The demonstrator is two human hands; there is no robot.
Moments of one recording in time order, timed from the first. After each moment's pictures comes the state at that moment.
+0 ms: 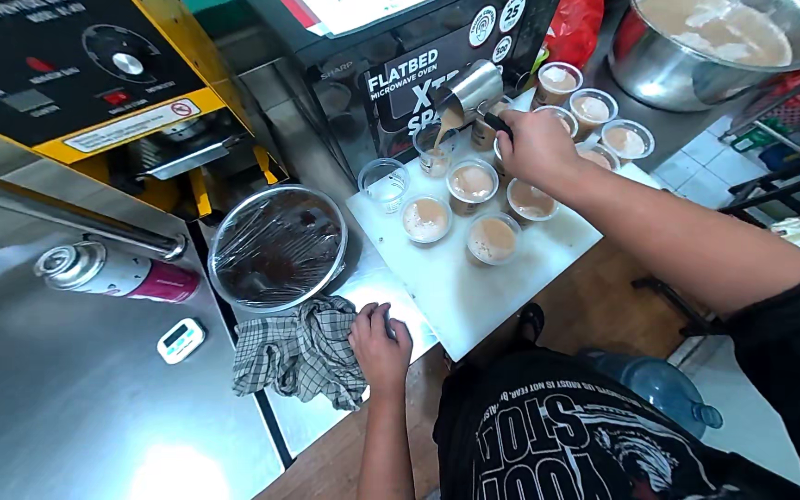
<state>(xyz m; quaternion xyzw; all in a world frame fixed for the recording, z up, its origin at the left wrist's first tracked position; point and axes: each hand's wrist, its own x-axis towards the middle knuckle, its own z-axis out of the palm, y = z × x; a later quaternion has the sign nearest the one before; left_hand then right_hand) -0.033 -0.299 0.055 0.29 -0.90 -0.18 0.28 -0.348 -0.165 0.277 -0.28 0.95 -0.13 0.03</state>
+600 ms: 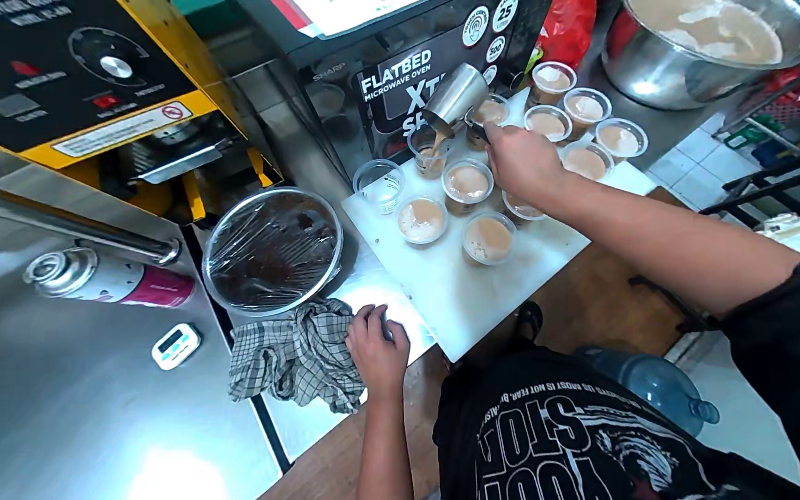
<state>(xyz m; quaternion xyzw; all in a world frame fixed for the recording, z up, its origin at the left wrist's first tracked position) -0.033 -0.299 0.055 0.29 -0.90 -0.18 0.28 -0.334 -0.169 0.264 -0.30 0.95 -0.04 0.02</state>
